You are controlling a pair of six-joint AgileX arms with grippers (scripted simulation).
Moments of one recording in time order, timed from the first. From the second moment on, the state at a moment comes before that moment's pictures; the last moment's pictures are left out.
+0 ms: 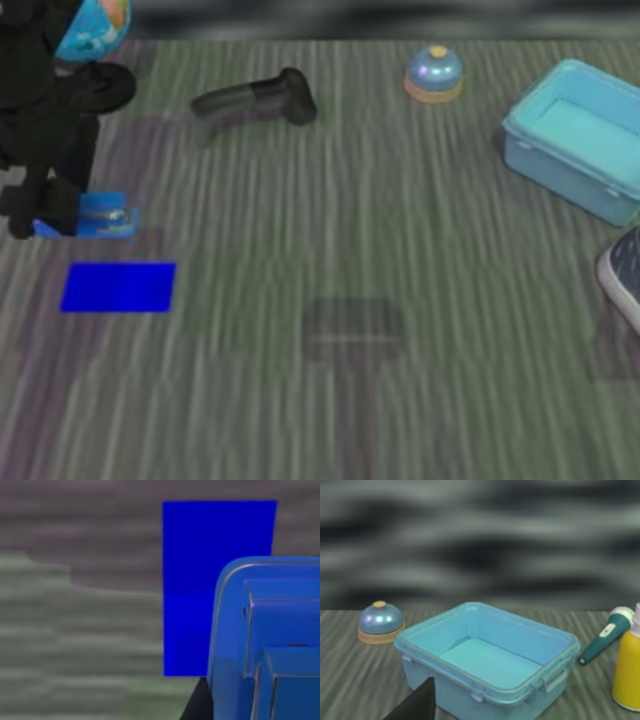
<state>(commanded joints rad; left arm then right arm) -0.14 1.97 1.62 -1.24 0.00 -1.68 0.00 0.00 0.00 0.00 0.00 0.00</state>
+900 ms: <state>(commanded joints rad) -0.14 2.06 1.40 -0.92 0.00 -1.70 0.00 0.00 0.00 0.00 0.00 0.00</state>
